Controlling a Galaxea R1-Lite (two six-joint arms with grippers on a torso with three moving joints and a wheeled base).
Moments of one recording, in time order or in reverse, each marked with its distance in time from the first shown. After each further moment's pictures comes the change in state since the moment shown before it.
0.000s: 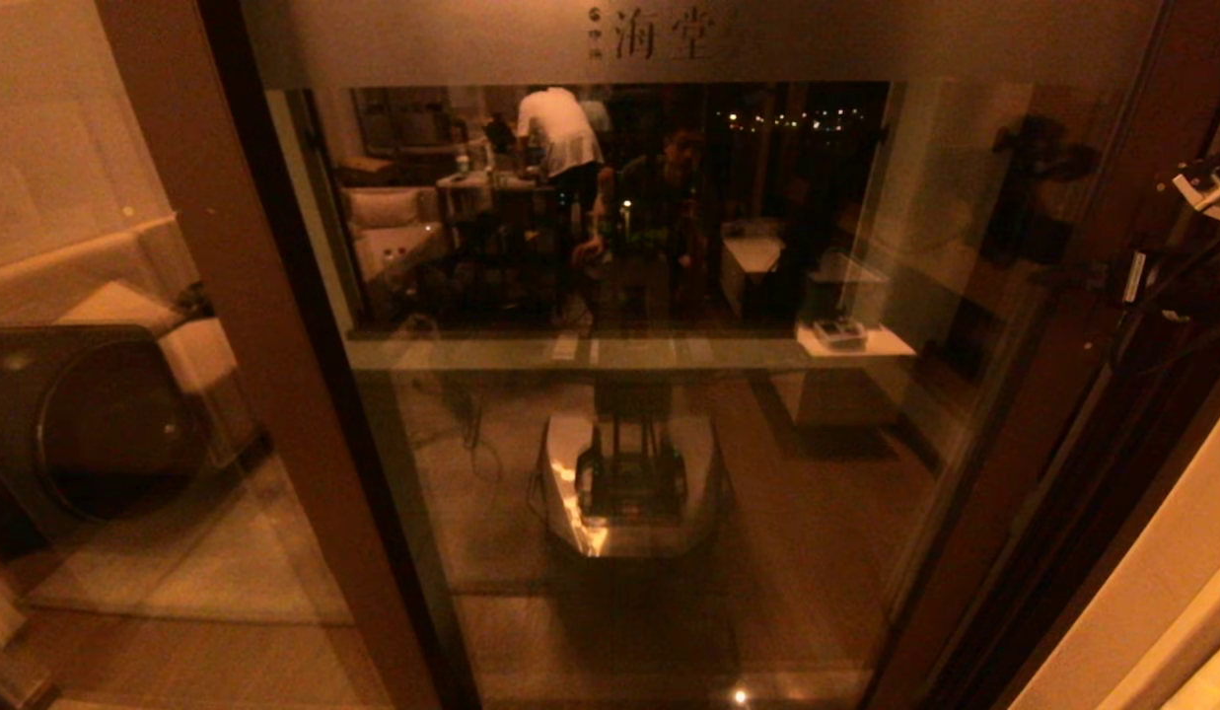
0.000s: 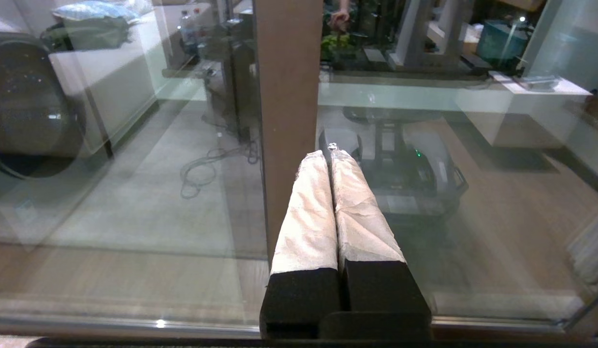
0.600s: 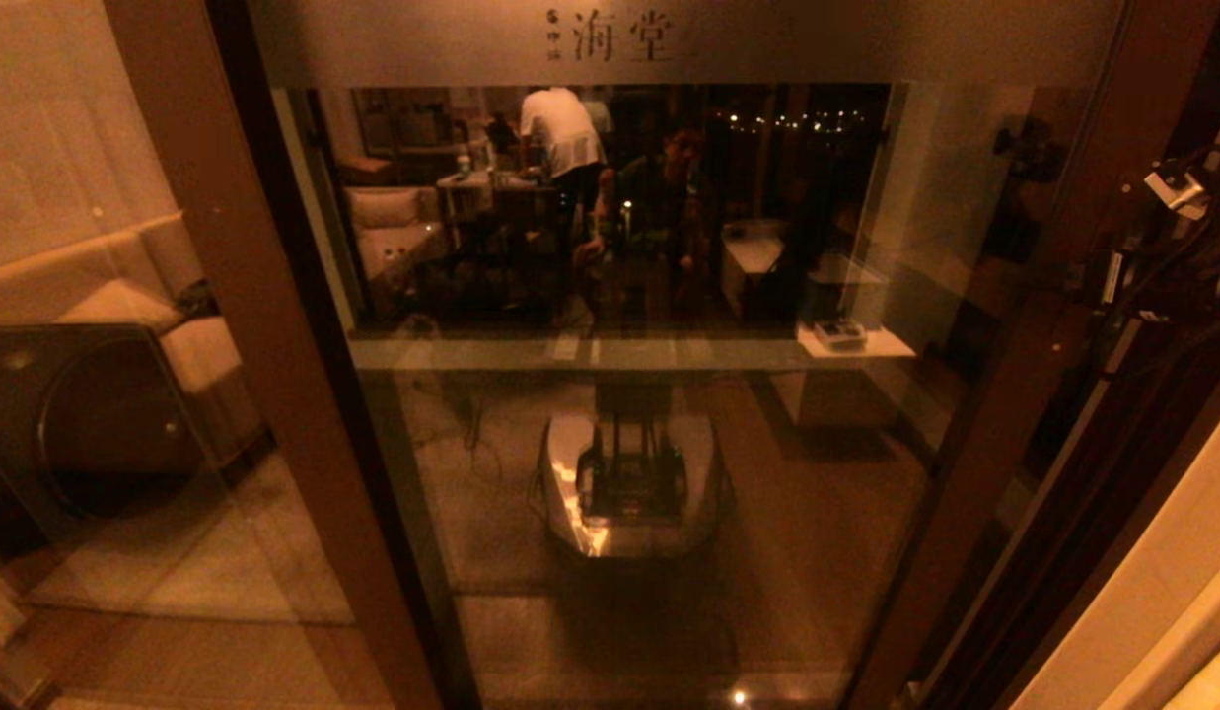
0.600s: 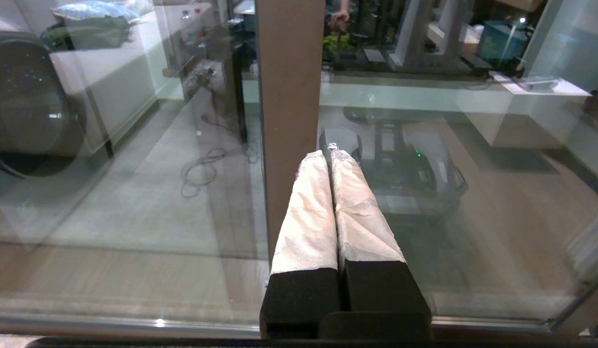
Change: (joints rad) left arm 0.000 0.000 0.000 0.000 0.000 0.000; right arm 0.008 -0.012 0.016 -0.004 0.013 0.002
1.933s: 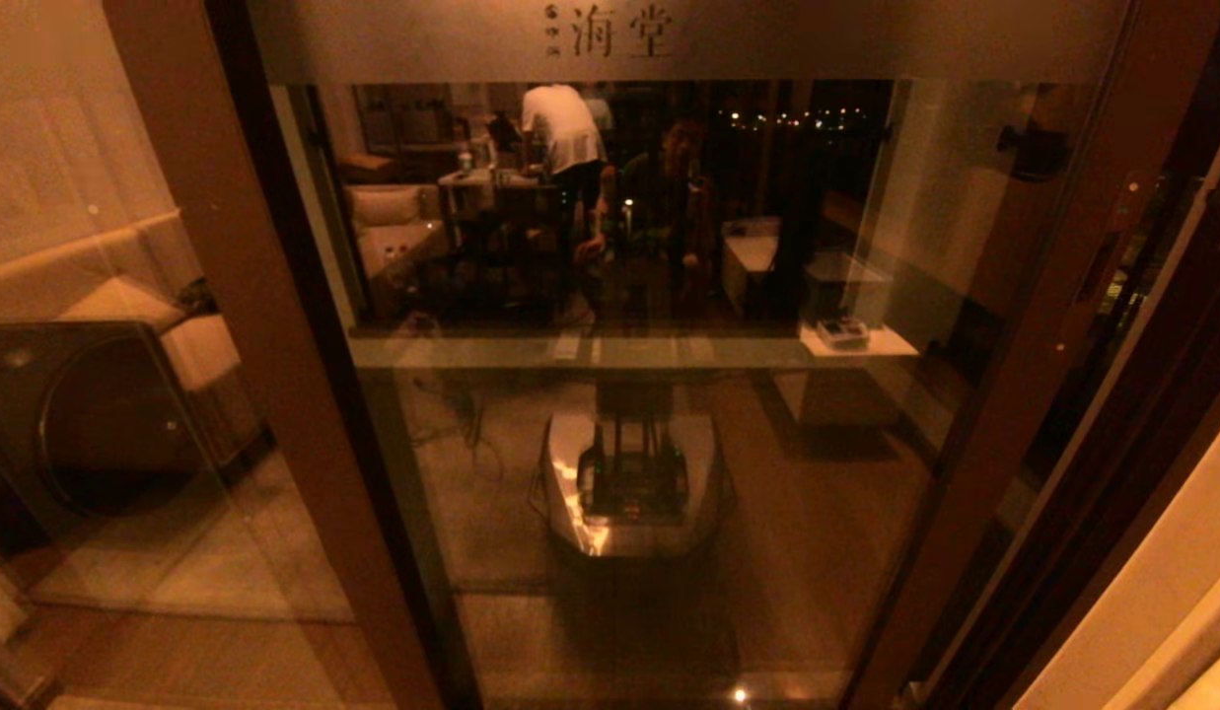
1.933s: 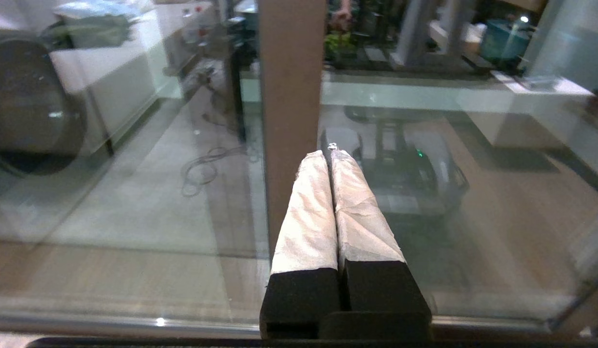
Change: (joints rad) left arm 0.000 0.000 0.000 0.000 0.000 0.000; right arm -0.230 -0.281 0.102 -0.096 -0.007 0.010
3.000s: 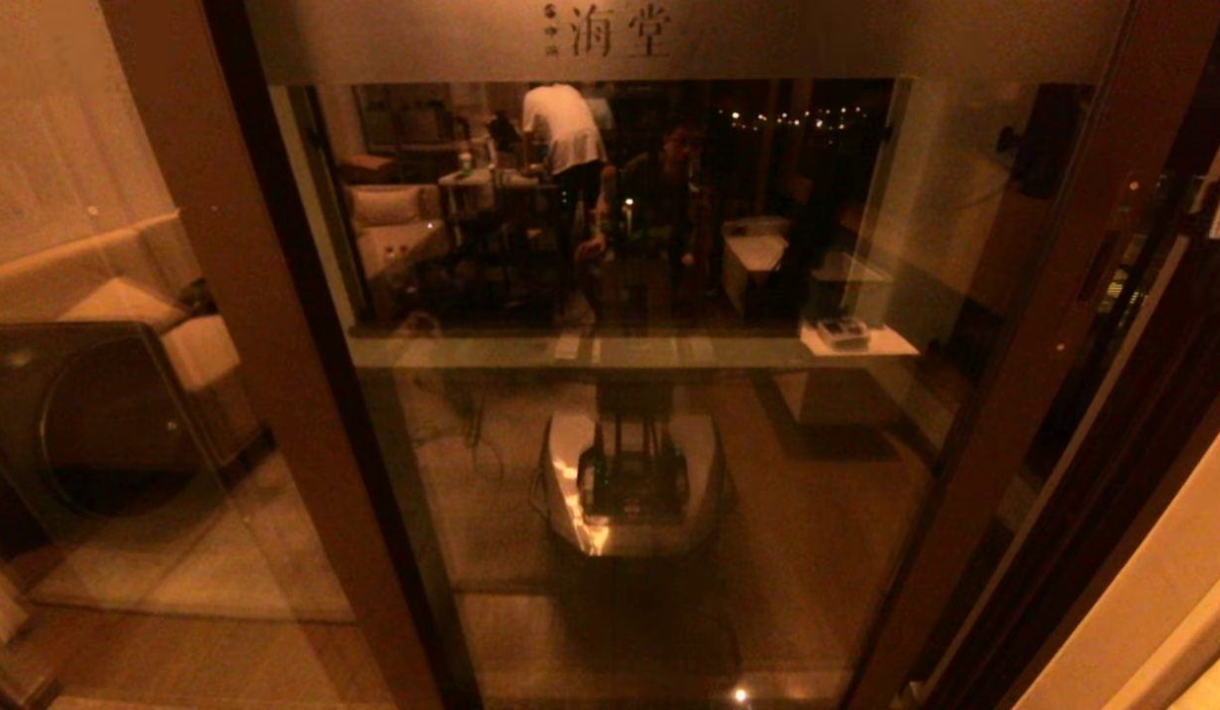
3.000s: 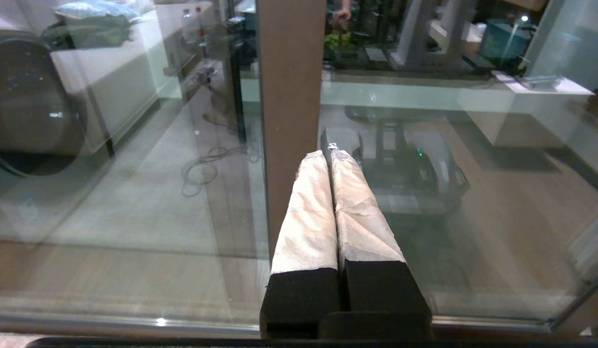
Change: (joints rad) left arm 0.000 0.000 0.000 0.001 0.000 0.000; right arm 0.110 0.261 -0.341 0.257 -0.244 0.000
